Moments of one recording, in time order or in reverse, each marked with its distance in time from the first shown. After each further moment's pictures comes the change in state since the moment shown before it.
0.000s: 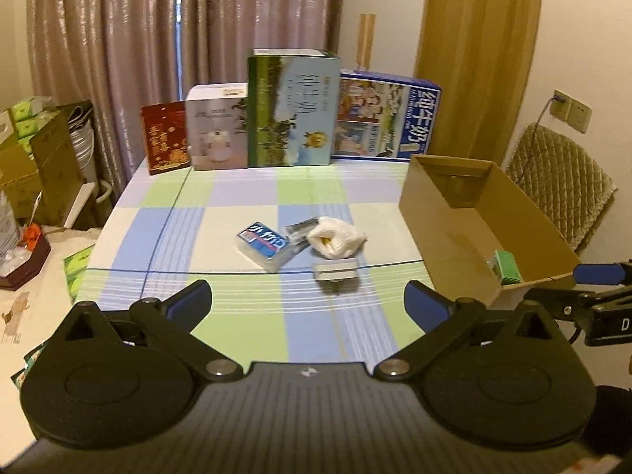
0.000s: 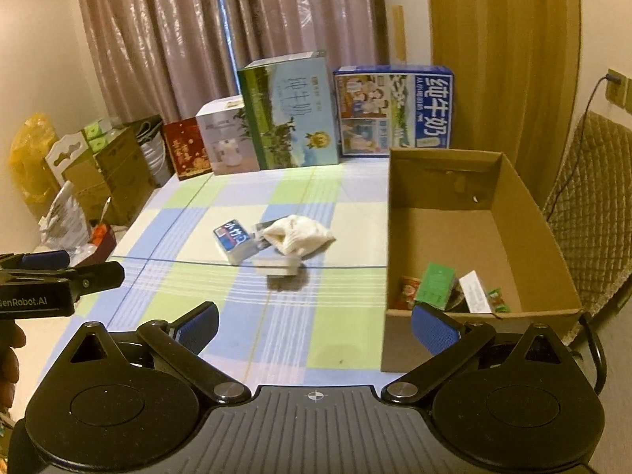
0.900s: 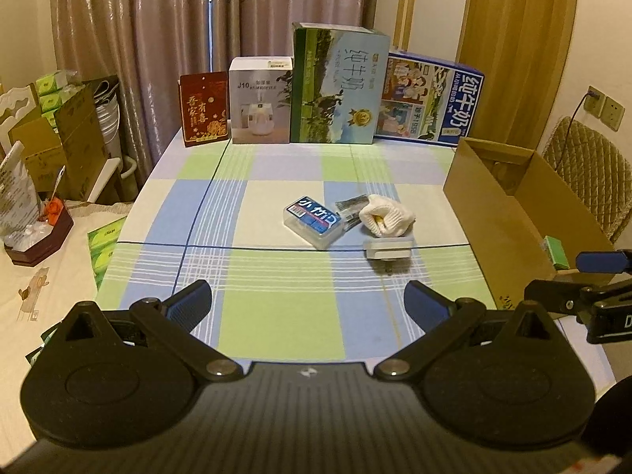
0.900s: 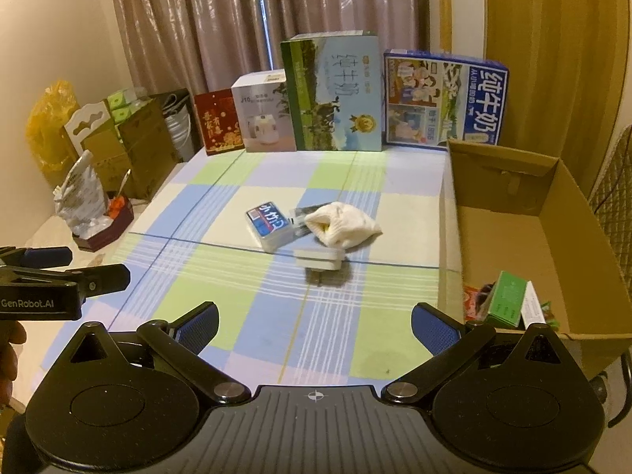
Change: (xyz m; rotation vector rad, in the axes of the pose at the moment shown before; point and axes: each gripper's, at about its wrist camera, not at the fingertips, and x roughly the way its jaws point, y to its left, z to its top) left arm 0.020 0.048 -0.012 -0.037 0.060 0.061; right arm 0.053 0.042 0.000 -0.073 0.048 0.050
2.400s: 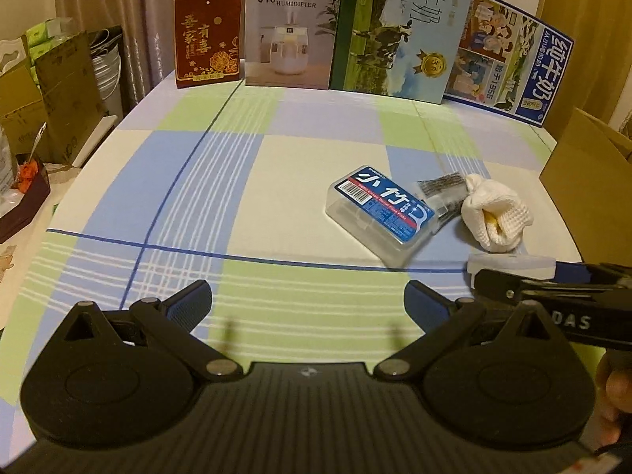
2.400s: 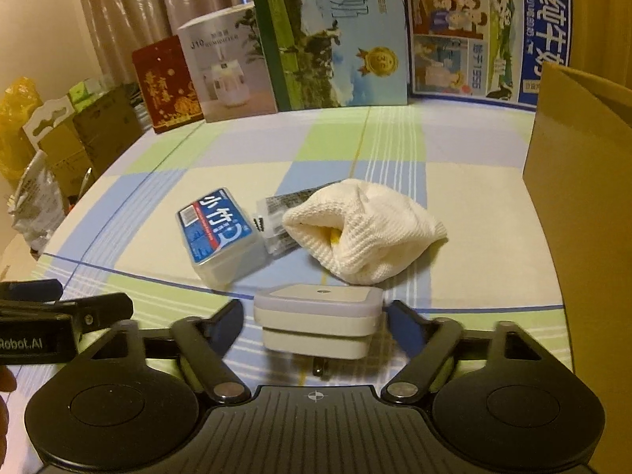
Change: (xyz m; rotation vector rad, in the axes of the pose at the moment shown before) left arm 0.218 0.044 0.005 -0.068 0.092 0.042; right arm 0.243 -0.028 0.018 0.056 0.032 0.006
